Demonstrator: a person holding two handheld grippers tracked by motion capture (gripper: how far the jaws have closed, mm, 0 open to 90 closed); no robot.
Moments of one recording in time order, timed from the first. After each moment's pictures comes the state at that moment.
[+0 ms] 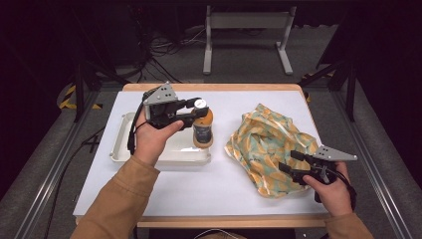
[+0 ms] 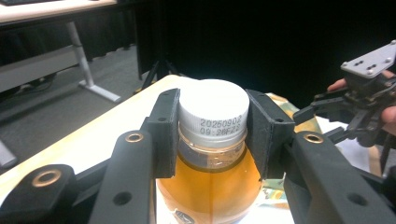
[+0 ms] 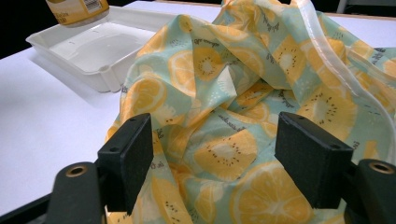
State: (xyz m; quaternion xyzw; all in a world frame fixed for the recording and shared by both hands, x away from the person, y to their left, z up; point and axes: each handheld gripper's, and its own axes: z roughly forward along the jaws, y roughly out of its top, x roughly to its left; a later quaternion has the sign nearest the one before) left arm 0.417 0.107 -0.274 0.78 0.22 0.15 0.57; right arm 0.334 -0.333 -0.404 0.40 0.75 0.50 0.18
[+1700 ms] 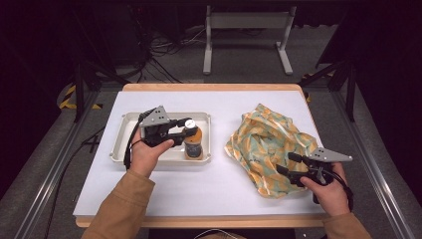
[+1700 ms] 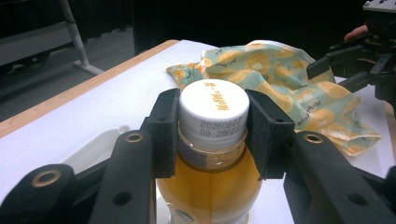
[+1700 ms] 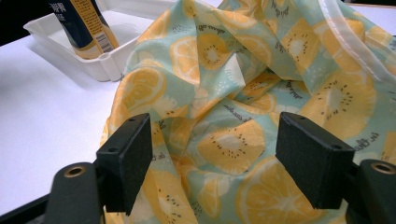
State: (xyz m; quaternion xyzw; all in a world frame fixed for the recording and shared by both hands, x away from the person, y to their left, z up) left arm 0.421 0.132 -0.347 0.79 0.21 0.13 0.56; right arm 0.335 -0.328 -0.412 0.40 0.76 0.49 0.17
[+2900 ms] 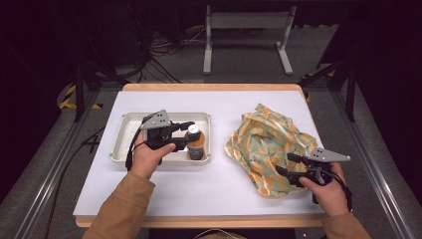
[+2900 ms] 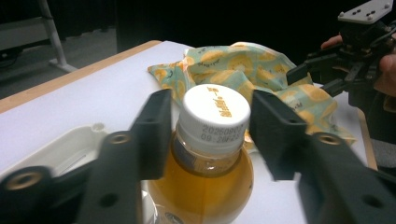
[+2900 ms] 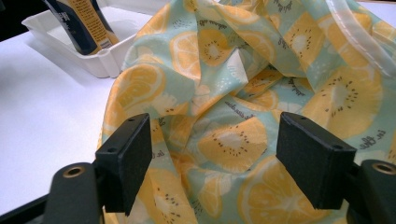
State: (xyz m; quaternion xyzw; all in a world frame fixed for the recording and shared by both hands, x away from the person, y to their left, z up) left arm 0.421 0.127 -0.361 0.78 0.21 0.09 0.58; right arm 0.336 -0.327 -0.414 0.40 0.76 0.48 0.17
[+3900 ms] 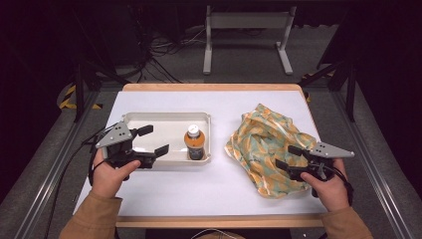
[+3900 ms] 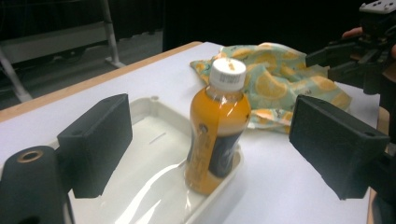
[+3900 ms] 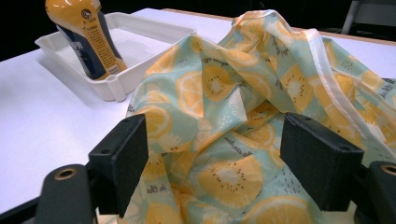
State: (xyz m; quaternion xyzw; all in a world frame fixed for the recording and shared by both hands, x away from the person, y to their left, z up) left arm 0.359 0.207 -0.341 0.76 0.27 0.16 0.57; right arm 0.341 -0.325 -0.397 0.37 0.75 0.51 0.19
